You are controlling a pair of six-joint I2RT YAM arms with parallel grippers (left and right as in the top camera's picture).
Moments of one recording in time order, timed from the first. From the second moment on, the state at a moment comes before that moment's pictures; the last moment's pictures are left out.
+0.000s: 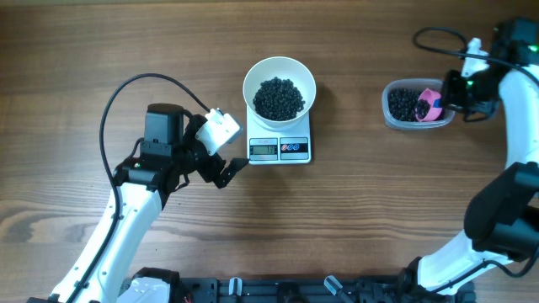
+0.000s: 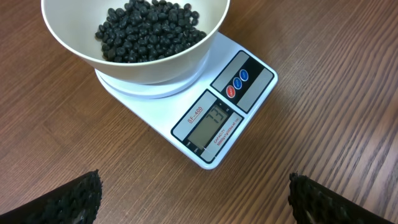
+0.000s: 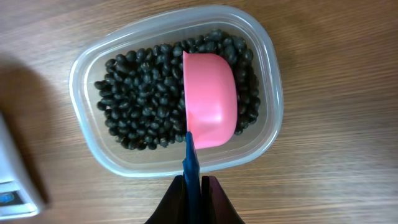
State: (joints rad) left arm -0.17 1.24 0.76 -0.43 0.51 0.56; right arm -0.27 1.85 1.62 -1.13 -0.11 -0.03
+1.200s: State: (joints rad) left arm -0.17 1.24 0.76 -0.43 0.51 0.56; right arm -0.14 1.85 1.62 -1.16 -0.04 -0.06
